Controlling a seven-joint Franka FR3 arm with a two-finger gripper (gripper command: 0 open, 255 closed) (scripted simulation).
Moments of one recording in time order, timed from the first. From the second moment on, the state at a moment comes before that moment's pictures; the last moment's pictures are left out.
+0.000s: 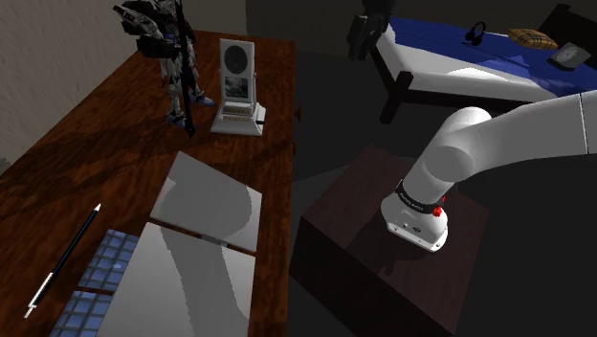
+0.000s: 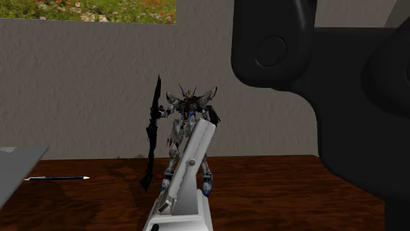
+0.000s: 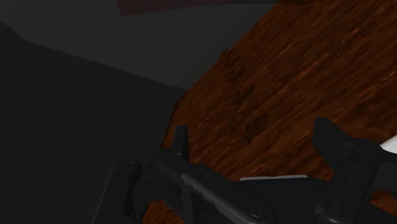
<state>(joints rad) -0.01 -0.79 -0.02 -2.40 -0.05 1.67 0.03</state>
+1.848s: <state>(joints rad) 0.20 0.02 0.01 -1.63 0.37 1.54 -0.09</state>
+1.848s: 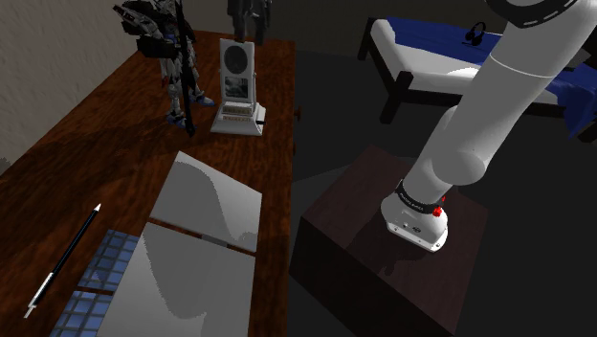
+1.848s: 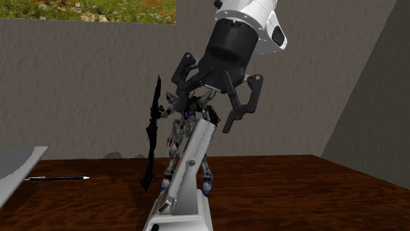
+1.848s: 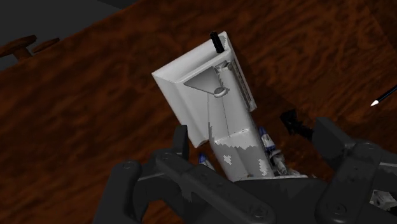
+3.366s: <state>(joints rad) 0.20 0.03 0.01 -1.59 0.37 1.51 -0.08</state>
